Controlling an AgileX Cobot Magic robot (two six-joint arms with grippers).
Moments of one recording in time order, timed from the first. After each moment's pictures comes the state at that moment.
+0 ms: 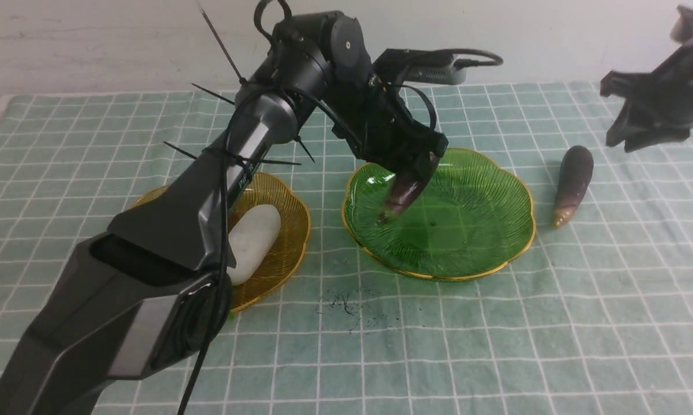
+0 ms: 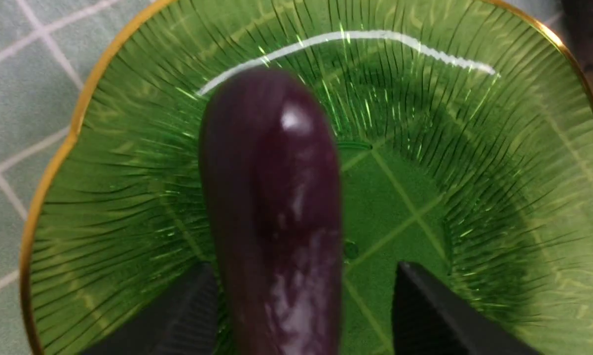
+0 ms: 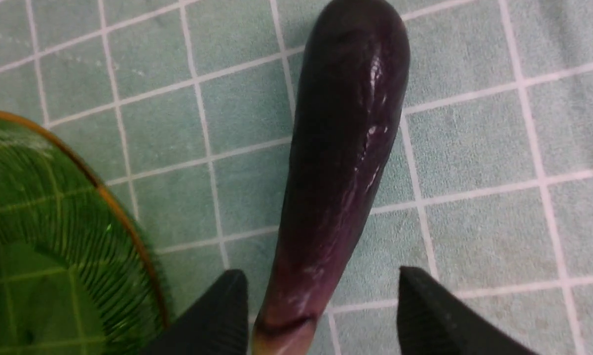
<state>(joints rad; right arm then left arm) -0.11 2.16 -1.85 0.34 1.05 -0.01 -0.47 2.62 -2.75 -0.26 1.25 0.04</state>
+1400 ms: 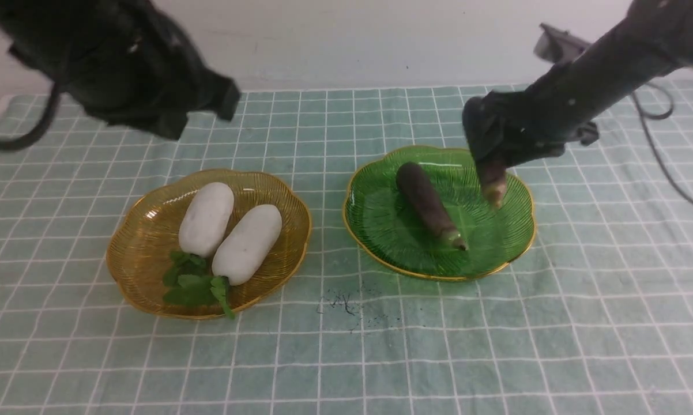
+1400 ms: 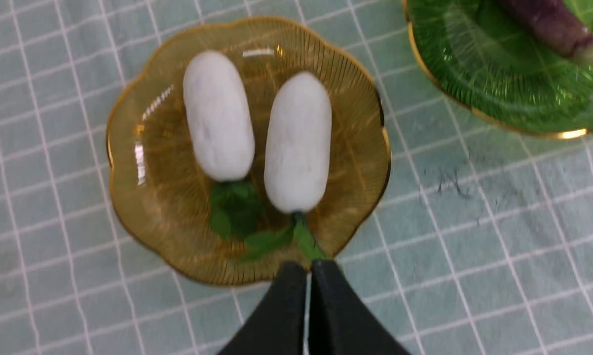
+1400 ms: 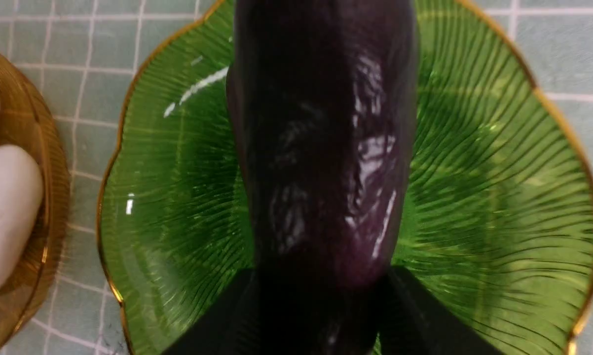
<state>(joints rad) 0.14 2.13 -1.85 0.51 1.09 -0.17 -0.46 1.37 -1.54 0.20 1.26 -0.19</state>
